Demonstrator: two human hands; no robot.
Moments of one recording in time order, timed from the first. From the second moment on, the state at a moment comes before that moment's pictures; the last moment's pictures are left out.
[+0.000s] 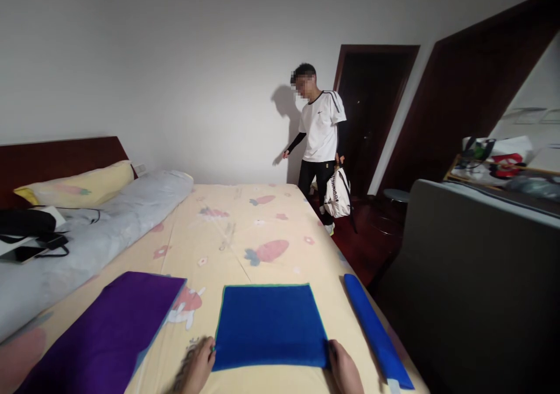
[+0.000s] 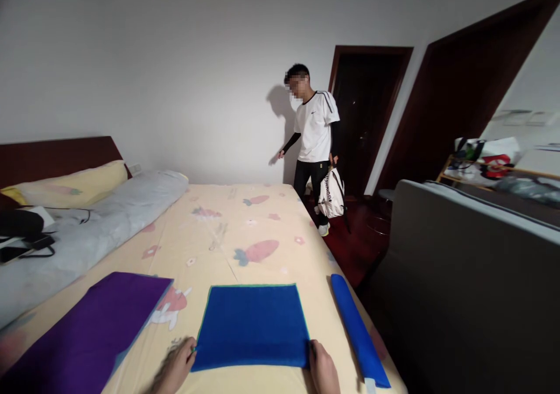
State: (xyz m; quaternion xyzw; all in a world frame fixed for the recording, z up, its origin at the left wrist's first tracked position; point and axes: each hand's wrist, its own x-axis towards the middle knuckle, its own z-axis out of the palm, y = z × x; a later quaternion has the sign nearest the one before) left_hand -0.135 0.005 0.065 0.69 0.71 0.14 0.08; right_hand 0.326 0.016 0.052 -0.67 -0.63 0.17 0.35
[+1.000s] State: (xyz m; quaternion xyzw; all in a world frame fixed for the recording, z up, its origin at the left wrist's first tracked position) left_hand -0.069 -0.033 0.061 0.84 0.53 0.08 -0.07; right_hand 0.274 -0.017 0.048 -0.52 -0.84 0.07 0.15
